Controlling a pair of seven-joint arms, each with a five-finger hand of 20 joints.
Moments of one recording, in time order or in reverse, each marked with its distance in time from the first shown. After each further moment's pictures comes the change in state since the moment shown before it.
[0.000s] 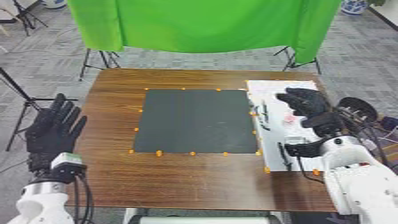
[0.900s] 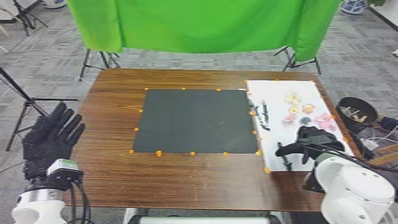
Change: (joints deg) left arm 2.9 -0.3 -1.2 -0.7 -1.3 0.8 0.4; right arm -1.6 6.6 -6.8 -4.6 -29.7 -34.8 23.0
